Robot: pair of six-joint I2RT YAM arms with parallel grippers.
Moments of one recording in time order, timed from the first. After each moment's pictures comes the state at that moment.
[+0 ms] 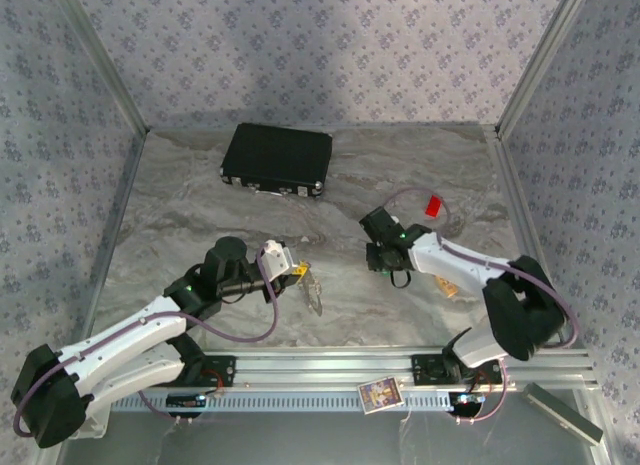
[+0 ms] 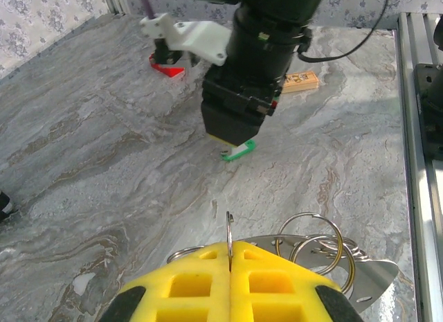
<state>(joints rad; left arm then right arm) -0.80 0.86 0.48 -0.02 0.37 0.24 0.64 1.49 0.87 -0.60 0.18 0.54</state>
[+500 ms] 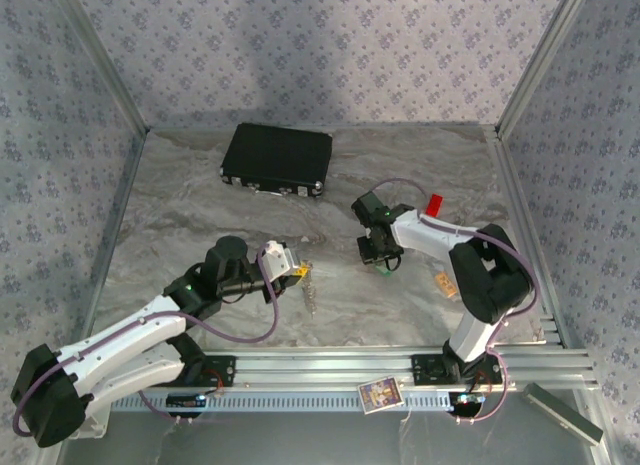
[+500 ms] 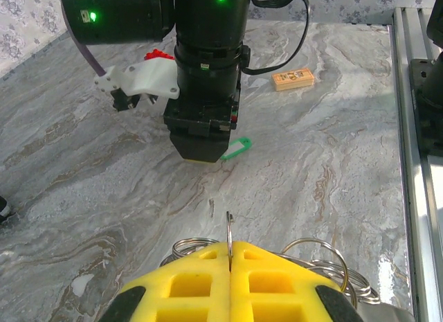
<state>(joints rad) -0.81 0.86 0.50 -0.04 0.37 0.25 0.58 1.72 1.04 -0.68 0.09 0.31</state>
